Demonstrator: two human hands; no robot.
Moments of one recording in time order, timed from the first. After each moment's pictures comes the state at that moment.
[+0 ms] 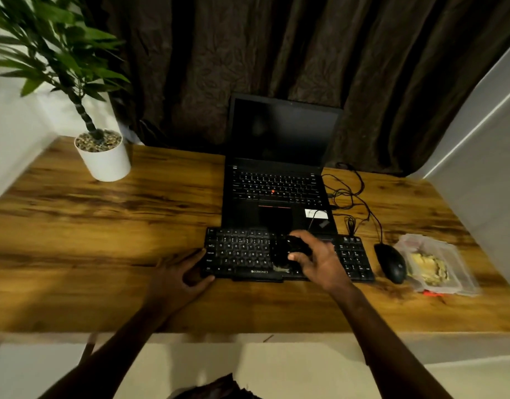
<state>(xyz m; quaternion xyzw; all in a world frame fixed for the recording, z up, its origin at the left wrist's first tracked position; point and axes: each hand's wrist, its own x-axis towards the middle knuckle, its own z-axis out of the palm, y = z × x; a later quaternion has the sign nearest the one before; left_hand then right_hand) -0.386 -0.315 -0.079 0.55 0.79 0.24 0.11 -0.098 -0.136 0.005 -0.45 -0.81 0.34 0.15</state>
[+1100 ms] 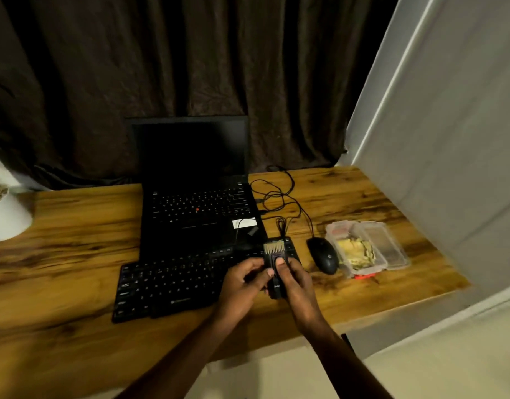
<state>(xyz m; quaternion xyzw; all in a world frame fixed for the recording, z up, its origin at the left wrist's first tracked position) -0.126 -0.176 -0.005 0.43 0.57 0.53 0.46 0.007 -0.145 -0.009 -0.44 -0.49 0.59 0.46</state>
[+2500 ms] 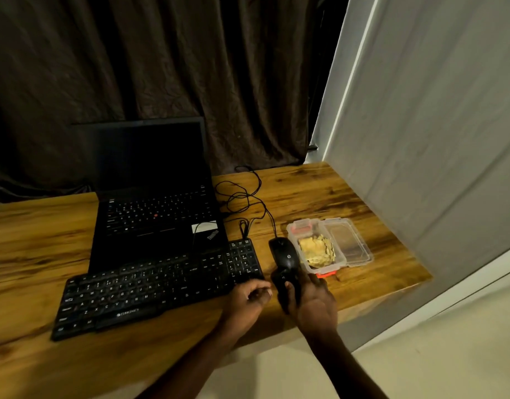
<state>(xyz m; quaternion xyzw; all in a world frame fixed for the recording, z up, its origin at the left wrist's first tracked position) -0.024 -0.148 -0.045 0.48 0.64 0.39 0.46 0.136 -0.122 -0.048 -0.67 -0.71 0.06 0.19</state>
